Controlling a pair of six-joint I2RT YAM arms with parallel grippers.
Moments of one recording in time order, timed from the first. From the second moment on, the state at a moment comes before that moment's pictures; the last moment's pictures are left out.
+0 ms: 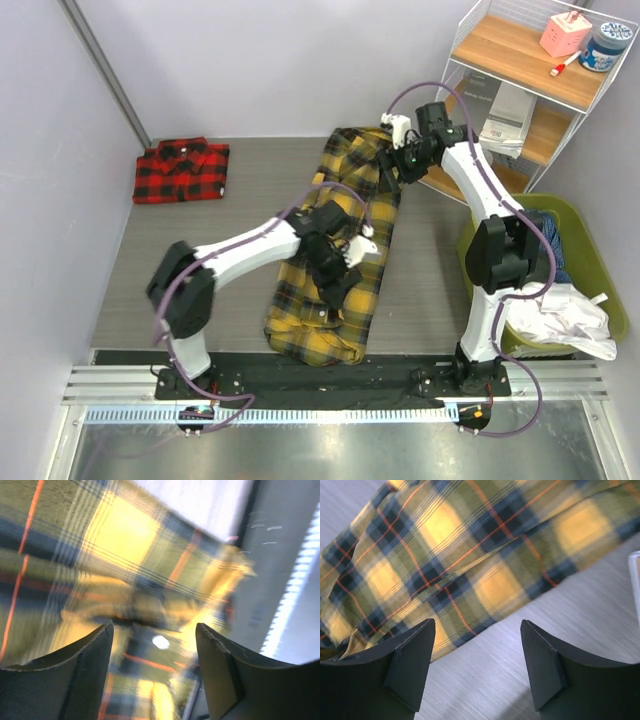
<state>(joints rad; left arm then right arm) -0.86 1.86 1.43 -0.86 0.50 0.37 0.18 1.97 1.92 -0.92 -0.42 -0.30</state>
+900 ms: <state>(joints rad) -0.02 1.19 1.15 -0.86 0.63 0.22 0.54 2.39 2.04 -0.83 -0.39 -0.47</state>
